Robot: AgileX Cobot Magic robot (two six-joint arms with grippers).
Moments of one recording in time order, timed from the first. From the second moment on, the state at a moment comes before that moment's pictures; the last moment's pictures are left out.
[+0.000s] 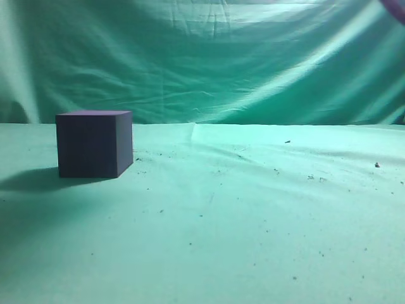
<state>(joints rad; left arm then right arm) -0.03 -0.02 0.02 -0.19 0.35 0.07 0.64 1.81 -1.77 -0.04 1.24 -0.03</state>
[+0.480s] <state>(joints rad) -0.03 -0.02 0.02 -0.19 0.35 0.07 0.92 2.09 -1.94 -0.04 1.24 0.00</state>
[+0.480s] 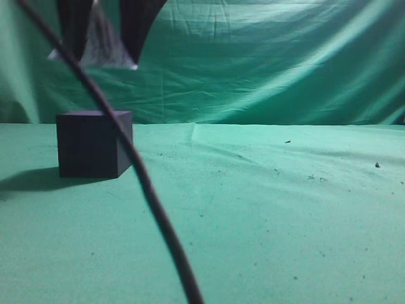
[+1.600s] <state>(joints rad) -0.03 -0.02 0.02 -0.19 0.35 0.07 0.94 2.18 -2.07 -0.08 1.24 0.00</state>
